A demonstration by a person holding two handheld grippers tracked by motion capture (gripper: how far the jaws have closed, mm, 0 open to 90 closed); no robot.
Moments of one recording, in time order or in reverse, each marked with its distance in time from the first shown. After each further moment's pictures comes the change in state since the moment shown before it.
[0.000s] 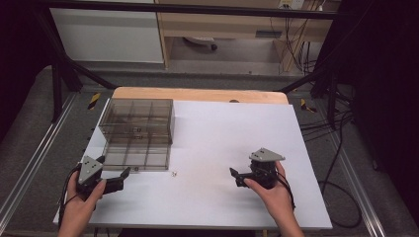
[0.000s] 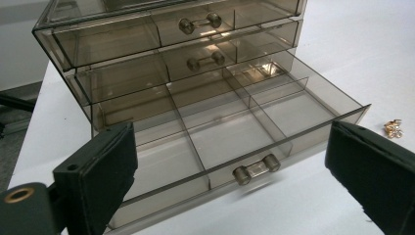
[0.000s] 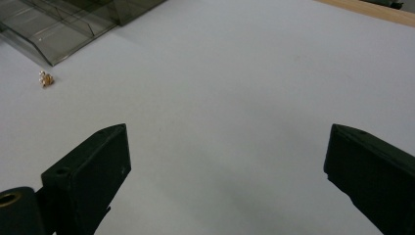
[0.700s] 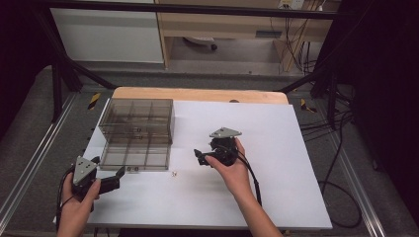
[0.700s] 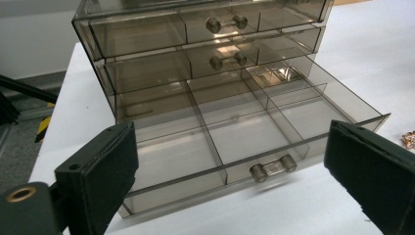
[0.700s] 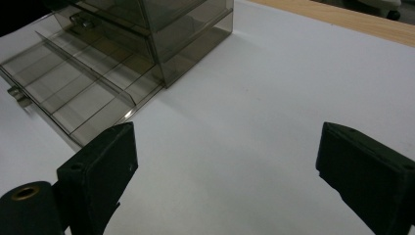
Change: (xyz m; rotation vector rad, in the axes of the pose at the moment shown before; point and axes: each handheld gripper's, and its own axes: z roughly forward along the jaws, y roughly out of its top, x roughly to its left) left arm 0.006 -0.002 -0.007 -0.016 0.049 -0.049; right arm 0.053 0.069 0.080 0.006 0.069 0.011
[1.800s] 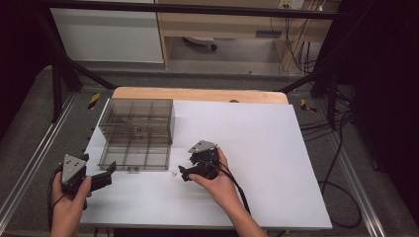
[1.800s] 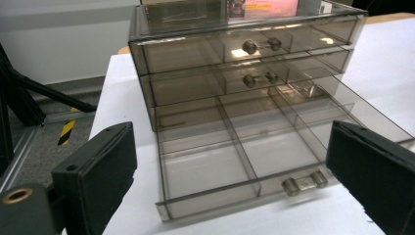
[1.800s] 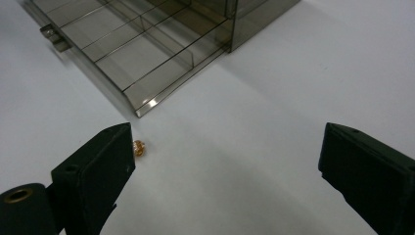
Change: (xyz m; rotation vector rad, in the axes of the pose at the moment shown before) left arm 0.020 0.004 -0.008 -0.043 0.069 -0.048; right arm 0.051 -0.016 0.025 0.098 0.056 -0.121
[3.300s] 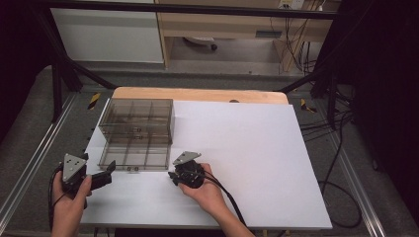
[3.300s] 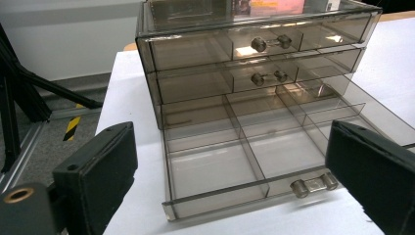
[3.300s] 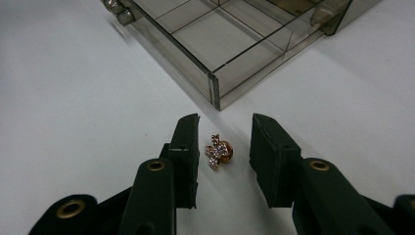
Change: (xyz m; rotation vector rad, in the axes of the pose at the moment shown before) left arm -0.001 0.000 0.001 0.006 0.019 0.011; right arm 0.037 -0.012 0.035 0.011 0.138 -0.038
